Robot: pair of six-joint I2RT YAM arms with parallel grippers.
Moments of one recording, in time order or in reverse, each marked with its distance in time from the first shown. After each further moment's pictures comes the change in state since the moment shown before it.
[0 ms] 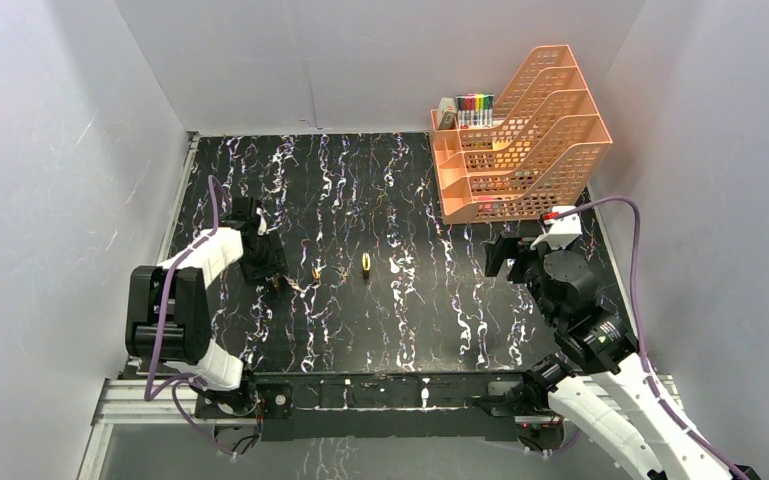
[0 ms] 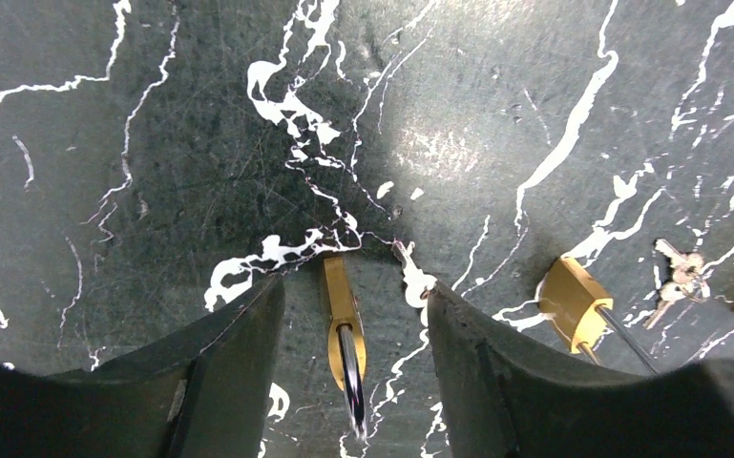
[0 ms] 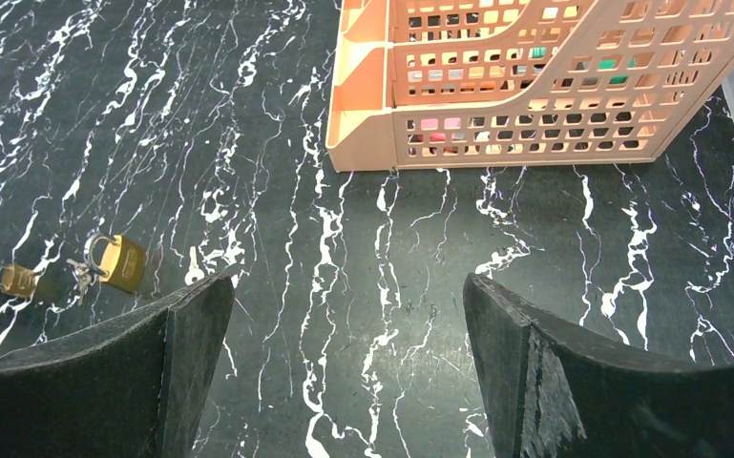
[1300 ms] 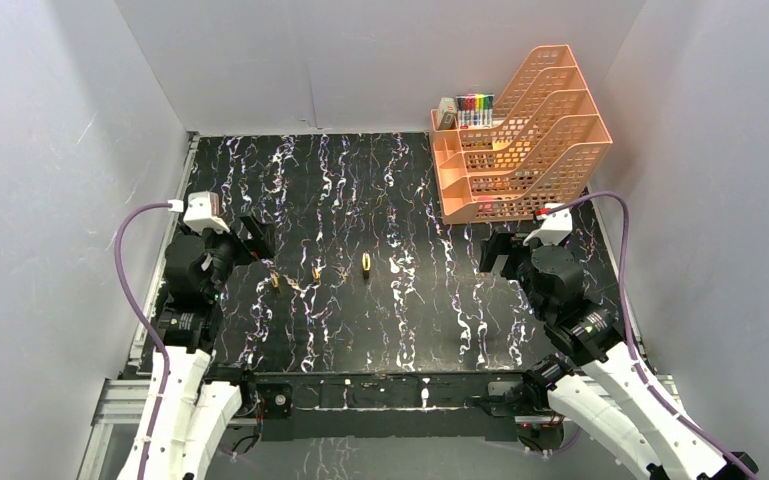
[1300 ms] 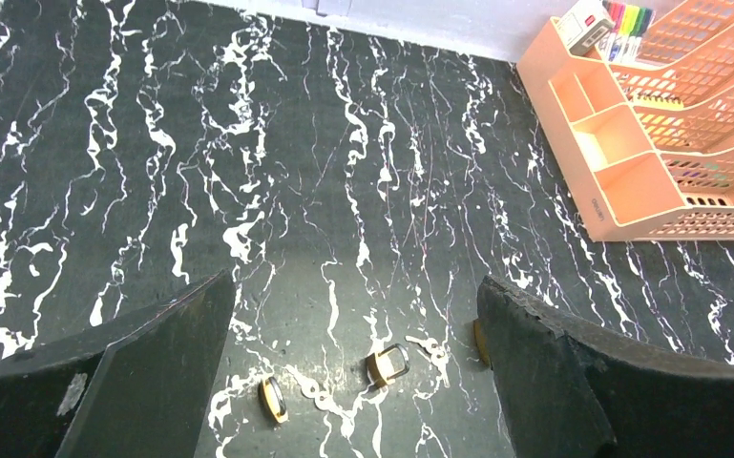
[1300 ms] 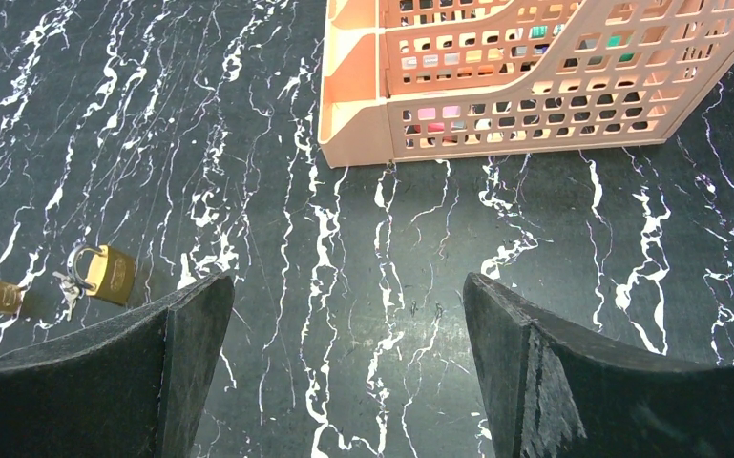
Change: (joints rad) left arm 0.000 -0.943 -0.224 0.351 0.035 0.114; right arm 0.000 0.067 -0.033 0.061 0.028 0.039
